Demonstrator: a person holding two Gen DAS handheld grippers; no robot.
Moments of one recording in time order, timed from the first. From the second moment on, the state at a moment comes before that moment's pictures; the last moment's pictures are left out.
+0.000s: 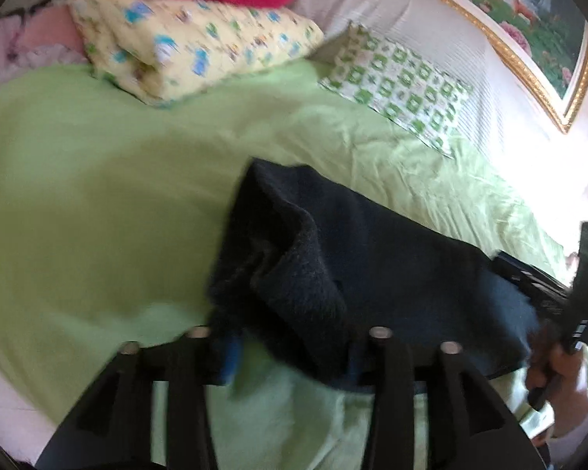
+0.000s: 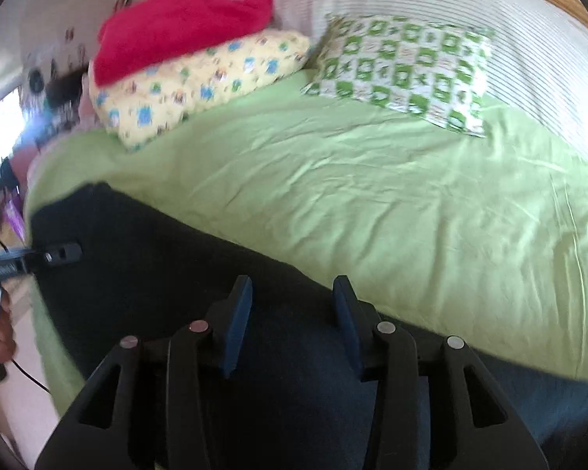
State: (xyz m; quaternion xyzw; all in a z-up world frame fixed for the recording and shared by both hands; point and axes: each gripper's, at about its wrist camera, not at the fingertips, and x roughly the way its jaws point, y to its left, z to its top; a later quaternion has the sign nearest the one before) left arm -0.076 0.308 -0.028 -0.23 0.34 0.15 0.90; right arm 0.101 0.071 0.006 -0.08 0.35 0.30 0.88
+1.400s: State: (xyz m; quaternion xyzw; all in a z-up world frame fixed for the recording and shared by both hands) left arm 0.098 -0.005 0.052 -0.08 0.40 -0.21 0.89; right arm 0.017 -0.282 0.013 0.22 0.32 0.04 0.92
